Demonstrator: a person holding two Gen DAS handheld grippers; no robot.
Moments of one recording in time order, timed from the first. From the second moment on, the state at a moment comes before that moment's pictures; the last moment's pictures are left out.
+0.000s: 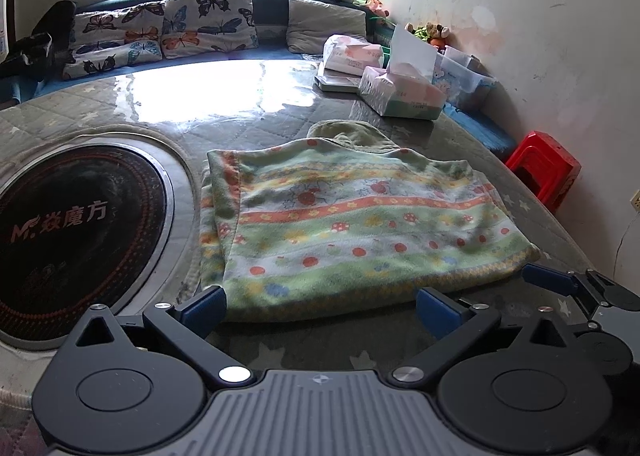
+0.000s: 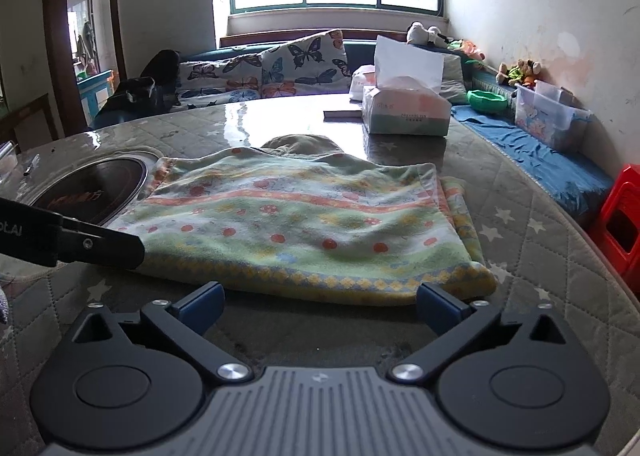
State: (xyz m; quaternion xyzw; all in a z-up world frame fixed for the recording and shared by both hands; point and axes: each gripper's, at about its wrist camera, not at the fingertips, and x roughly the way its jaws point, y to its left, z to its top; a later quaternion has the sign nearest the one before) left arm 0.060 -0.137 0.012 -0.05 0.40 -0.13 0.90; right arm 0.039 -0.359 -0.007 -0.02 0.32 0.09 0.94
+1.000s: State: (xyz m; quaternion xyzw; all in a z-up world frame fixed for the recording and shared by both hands) left arm 0.011 -0.124 0.029 -0.04 0.33 -0.16 0.93; right arm 0.007 -0.352 0.006 0.00 0.29 0.05 0.96
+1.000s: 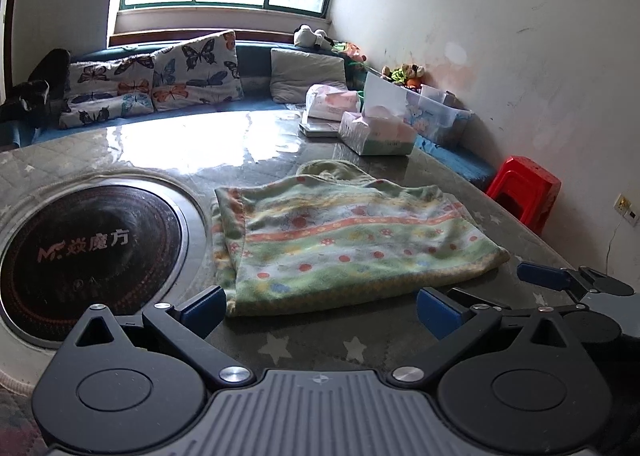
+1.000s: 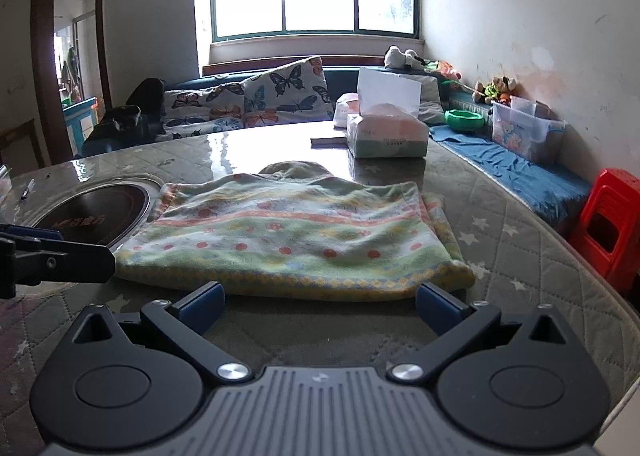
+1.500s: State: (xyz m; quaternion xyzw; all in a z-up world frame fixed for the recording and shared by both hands) left arm 0.004 -0.131 0.018 -0.03 0.36 -0.15 0.92; right arm -0.005 -0.352 -0.002 0.00 0.30 0.05 0.95
